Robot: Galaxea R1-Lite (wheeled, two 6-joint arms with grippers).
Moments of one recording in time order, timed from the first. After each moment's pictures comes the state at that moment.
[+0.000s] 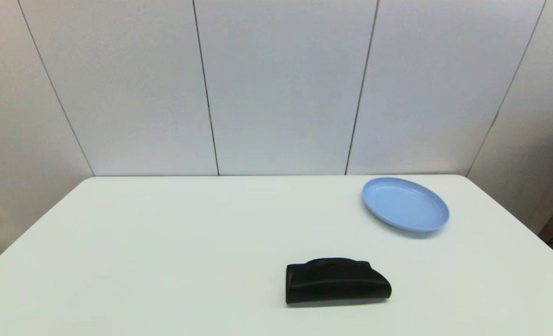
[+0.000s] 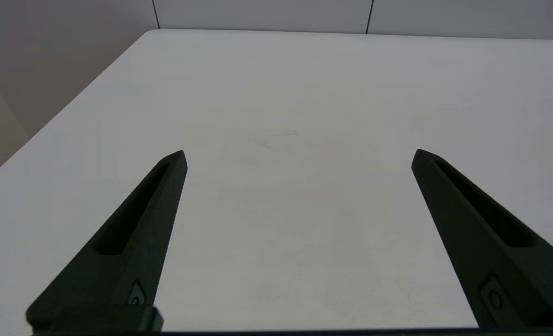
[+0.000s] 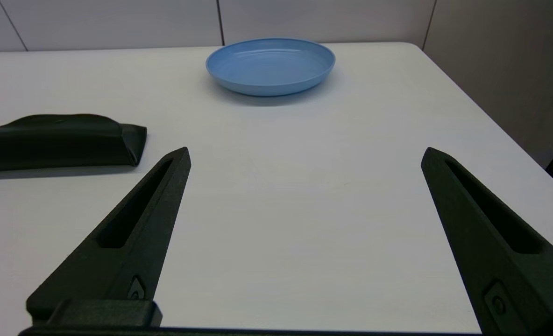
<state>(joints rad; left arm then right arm) 0.01 0.00 -0.01 0.03 0.02 0.01 0.00 0.00 0.00 0.00 -0.01 0.02</state>
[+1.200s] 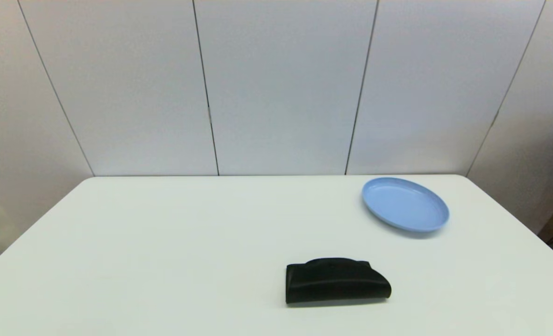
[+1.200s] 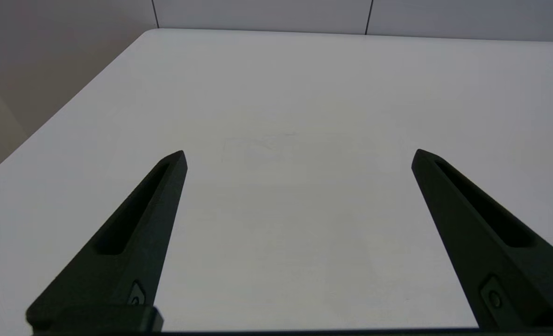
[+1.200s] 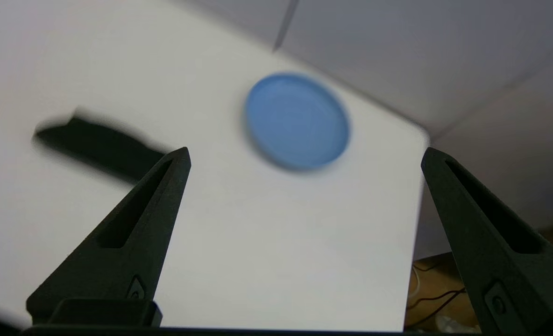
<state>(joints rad) 0.01 0.00 -0.01 0.03 0.02 0.00 0.17 1.10 -1.44 0.80 0.09 -0.41</state>
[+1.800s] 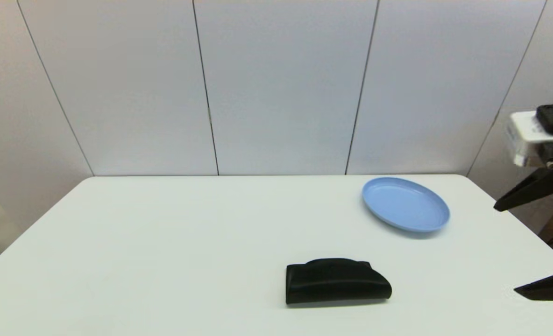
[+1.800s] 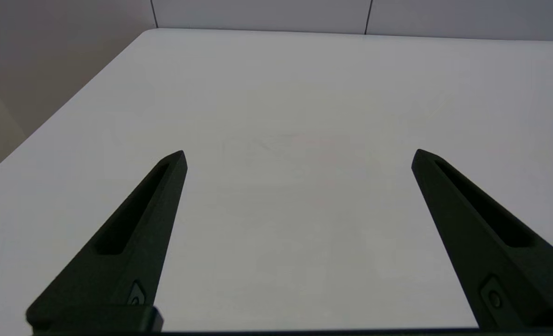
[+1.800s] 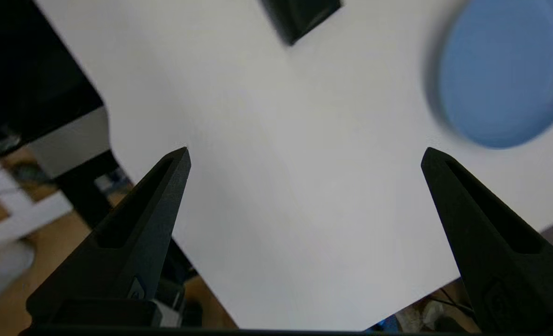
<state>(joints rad) 0.01 0.00 -0.01 0.03 0.02 0.00 0.44 1.49 -1.70 1.34 0.13 -0.73</state>
